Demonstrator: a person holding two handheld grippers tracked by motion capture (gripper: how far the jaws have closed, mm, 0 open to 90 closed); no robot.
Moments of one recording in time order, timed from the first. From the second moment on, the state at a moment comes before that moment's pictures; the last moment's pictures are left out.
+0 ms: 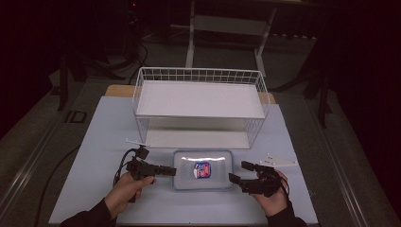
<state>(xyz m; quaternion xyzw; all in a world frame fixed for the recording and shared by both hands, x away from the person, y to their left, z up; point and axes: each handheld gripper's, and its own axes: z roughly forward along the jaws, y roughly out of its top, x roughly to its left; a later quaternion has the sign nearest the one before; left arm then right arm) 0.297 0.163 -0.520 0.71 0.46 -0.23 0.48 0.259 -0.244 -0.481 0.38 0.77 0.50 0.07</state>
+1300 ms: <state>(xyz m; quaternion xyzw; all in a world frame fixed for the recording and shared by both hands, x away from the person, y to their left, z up) 0.288 0.162 -0.517 0.75 0.39 -0.18 0.50 0.294 -0.257 -0.505 0.39 0.77 0.50 -0.11</state>
